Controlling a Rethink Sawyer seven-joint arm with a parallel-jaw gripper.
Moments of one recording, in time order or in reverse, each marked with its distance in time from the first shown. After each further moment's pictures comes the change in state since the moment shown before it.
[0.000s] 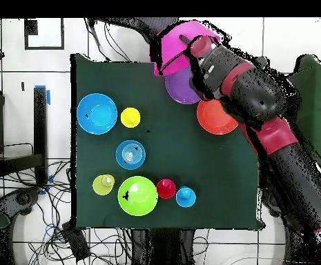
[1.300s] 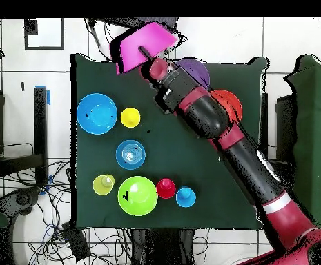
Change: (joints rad) arm -0.074 0.512 0.293 0.013 -0.542 -0.138 0.000
